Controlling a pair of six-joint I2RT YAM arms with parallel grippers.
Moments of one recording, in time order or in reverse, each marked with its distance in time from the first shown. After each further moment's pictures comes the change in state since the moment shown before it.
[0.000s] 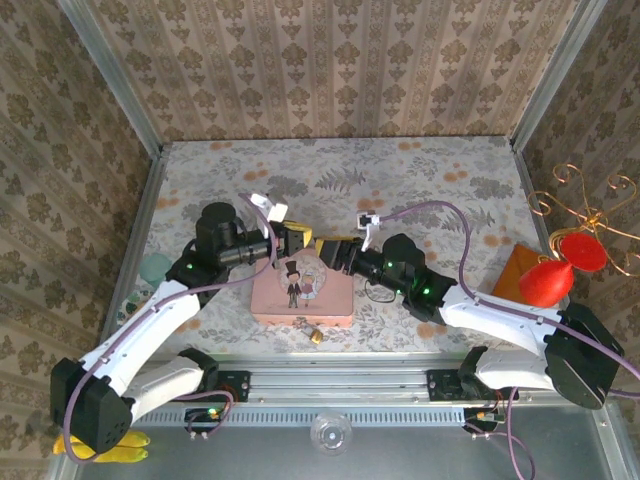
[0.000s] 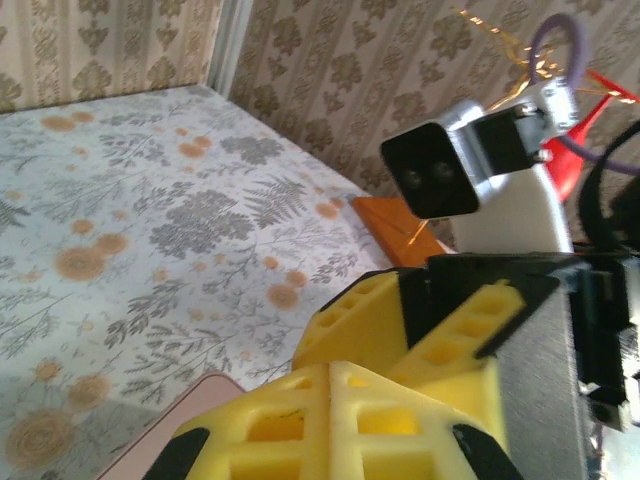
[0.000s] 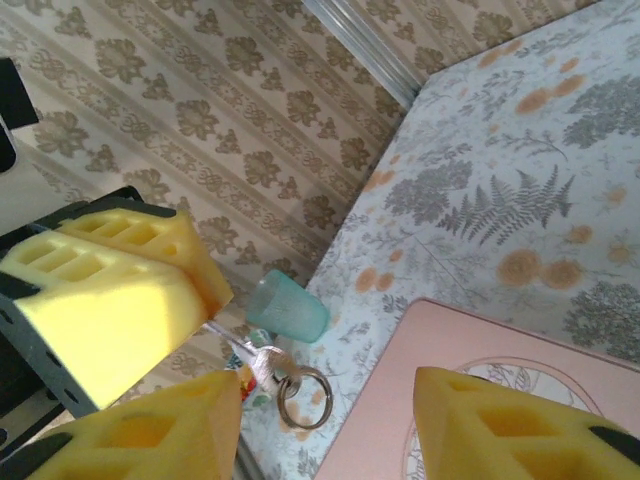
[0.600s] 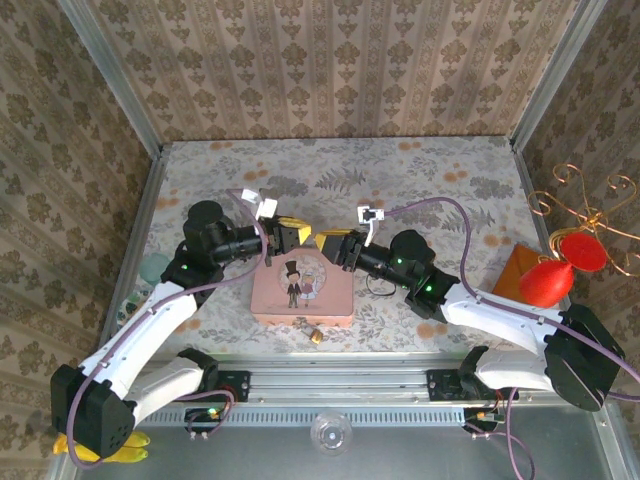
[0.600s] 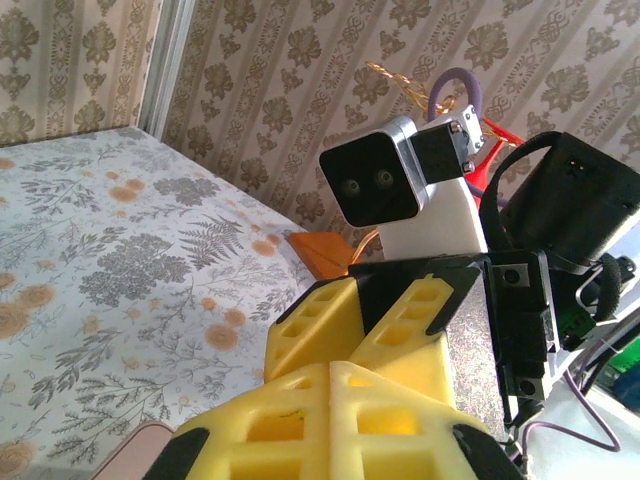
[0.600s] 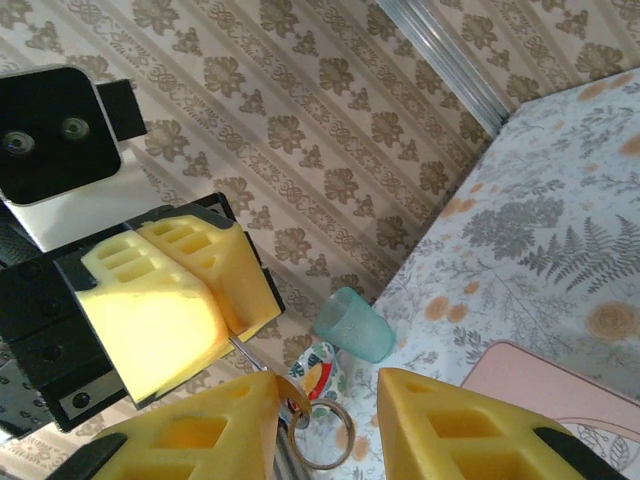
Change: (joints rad) left arm 0.041 -0.011 -0.008 0.127 0.161 -0.100; right arm -0.029 -0.004 0.000 0.137 -0.134 -0.014
